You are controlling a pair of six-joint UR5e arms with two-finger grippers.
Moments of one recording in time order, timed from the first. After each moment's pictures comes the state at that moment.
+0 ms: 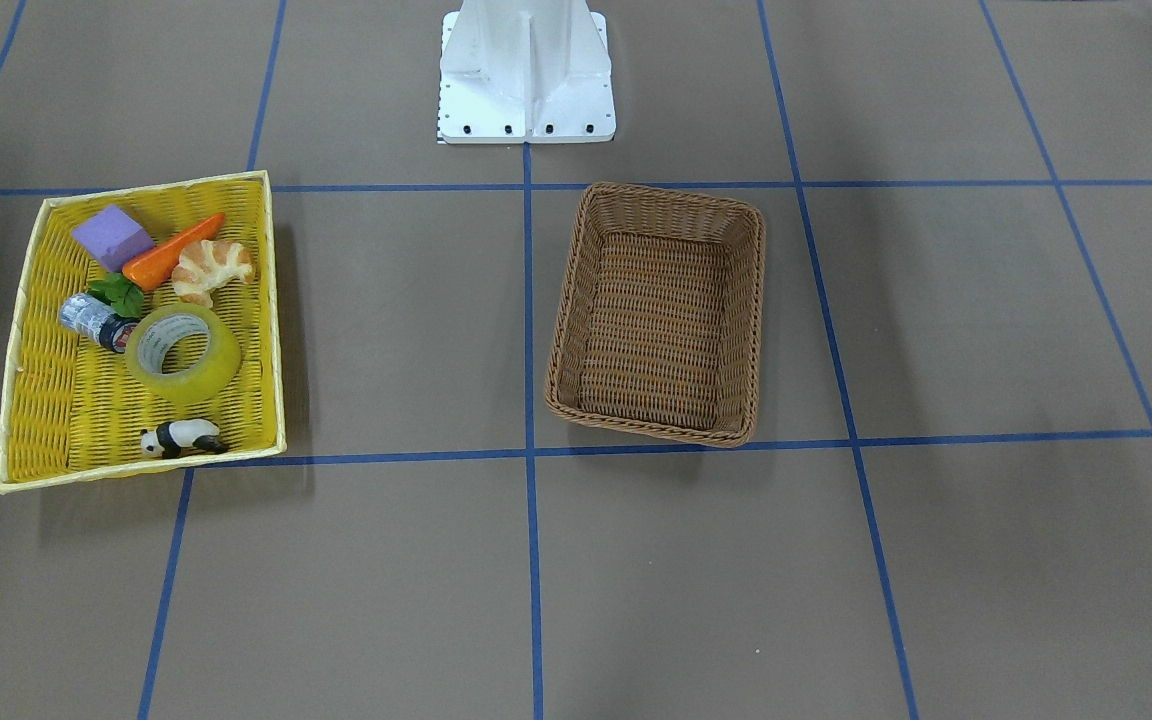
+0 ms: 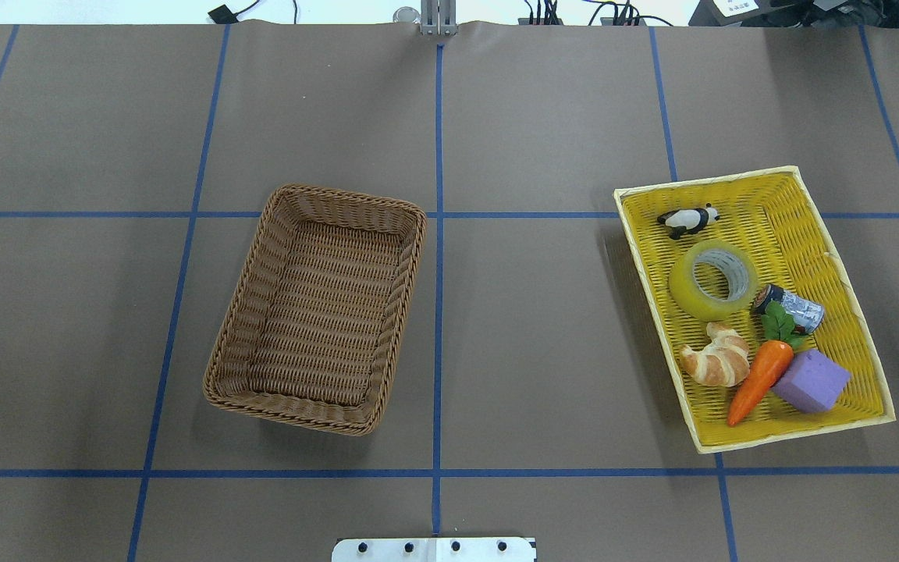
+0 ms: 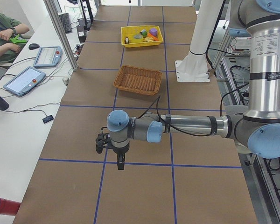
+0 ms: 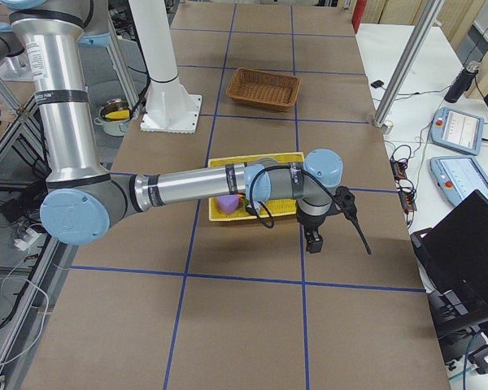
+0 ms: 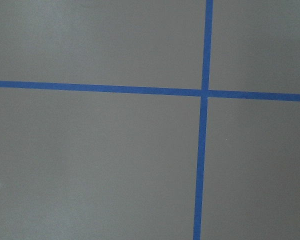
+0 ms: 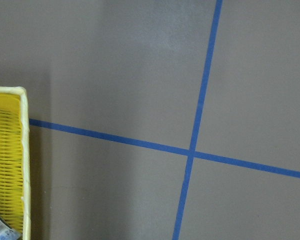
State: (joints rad) left arm -1.51 -1.51 -1.63 -1.67 -2.27 -0.17; right arm 1.51 -1.43 1.61 -1.57 2.36 -0.10
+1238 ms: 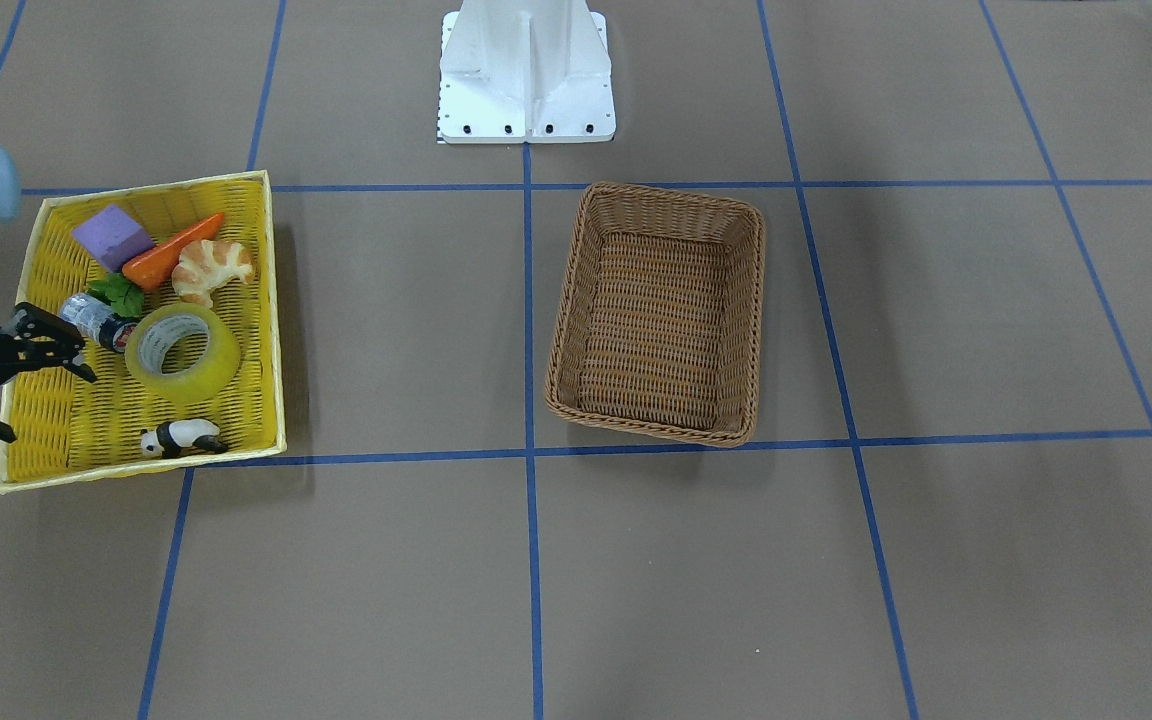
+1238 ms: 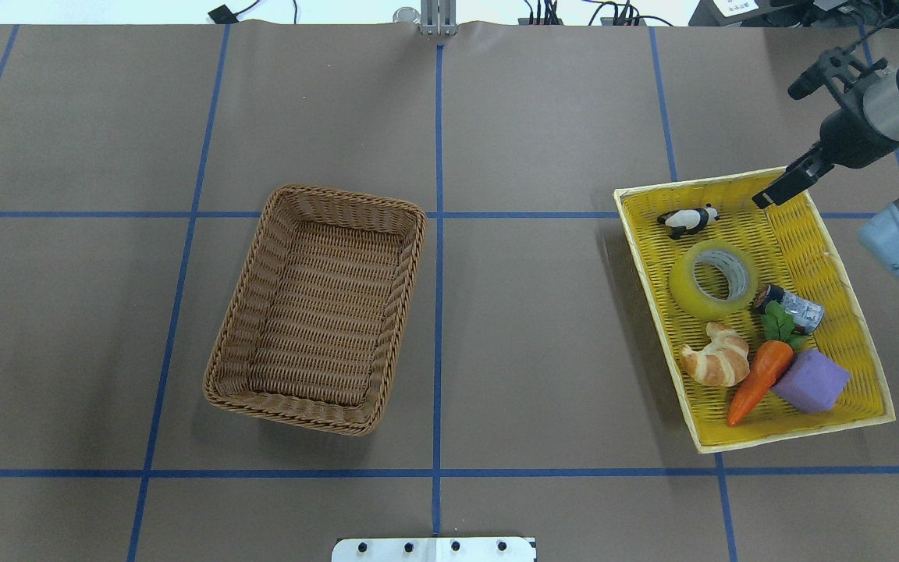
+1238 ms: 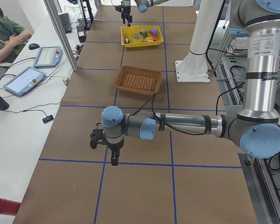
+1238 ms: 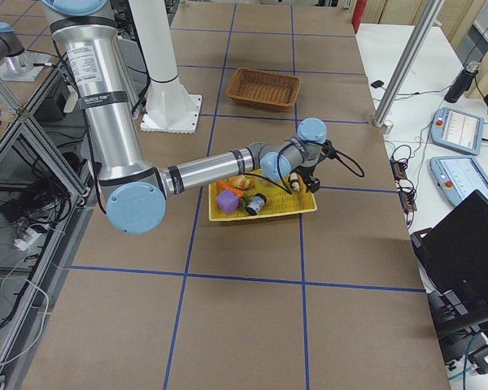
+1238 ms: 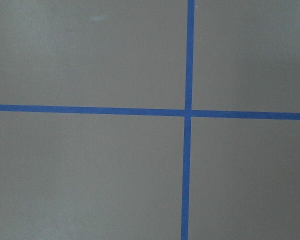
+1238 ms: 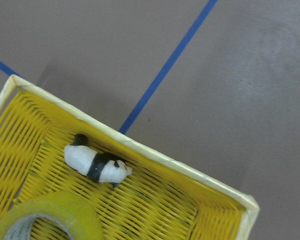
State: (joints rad) left arm -1.51 -1.56 -1.62 -1.68 -2.28 -0.17; right arm 1.10 -1.33 1.59 -1.21 2.36 0.06
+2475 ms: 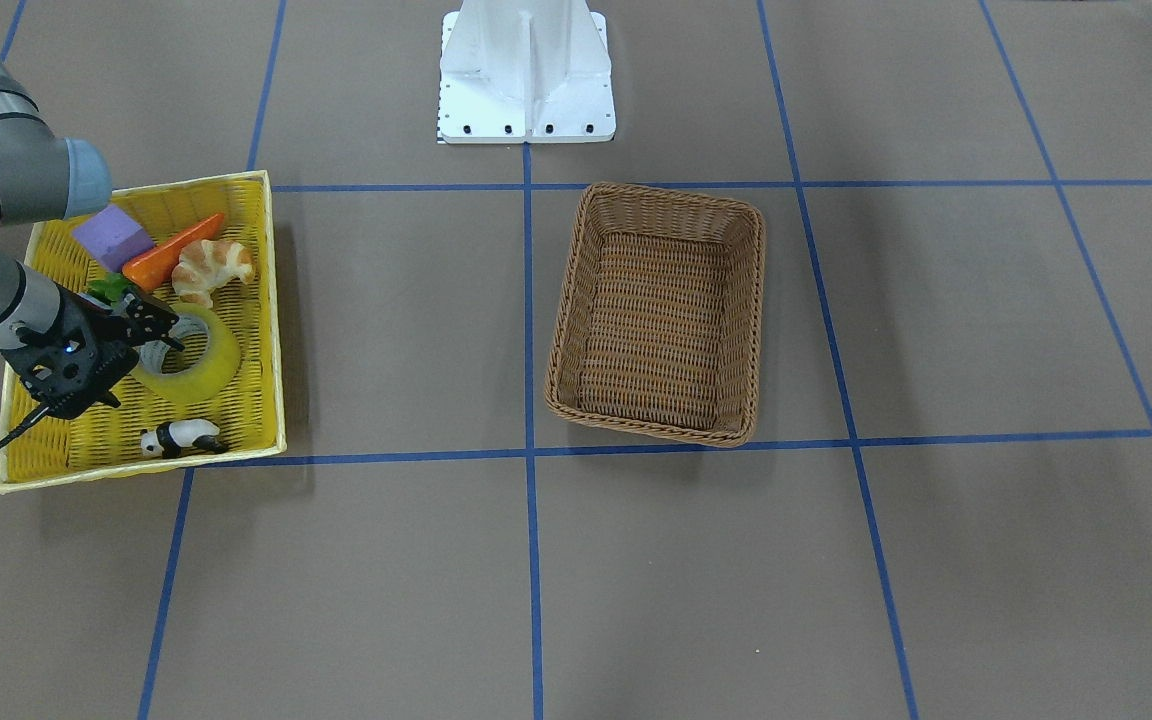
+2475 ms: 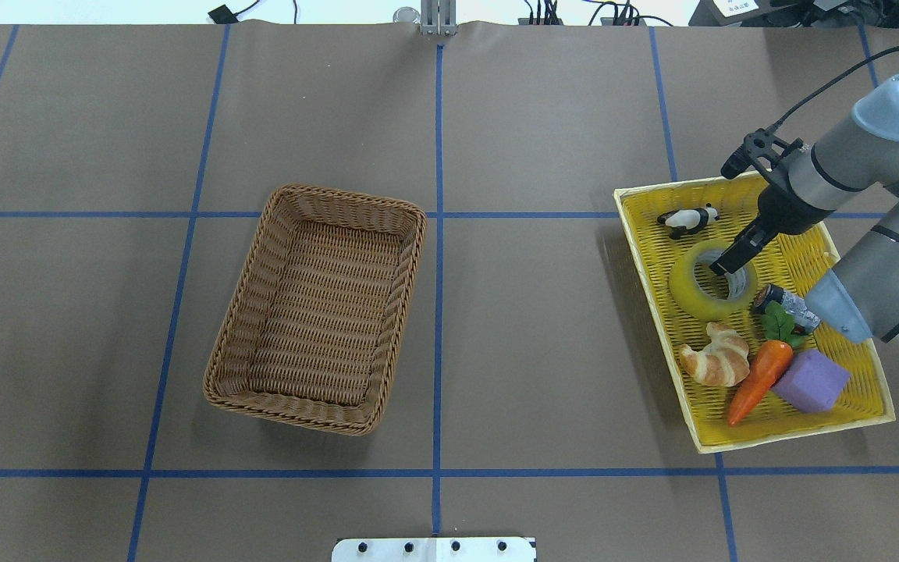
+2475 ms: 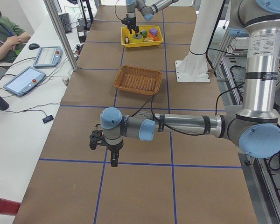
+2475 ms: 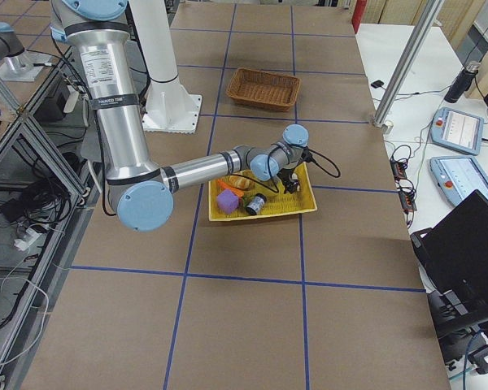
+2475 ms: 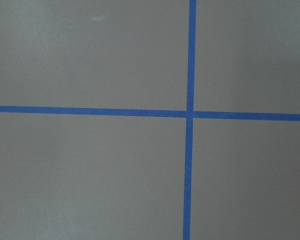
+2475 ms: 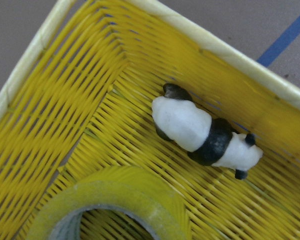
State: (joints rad) left arm -1.51 -1.56 -1.60 -1.68 -2.28 -0.16; right arm 0.94 -1.36 1.58 -1.23 2.32 0.08
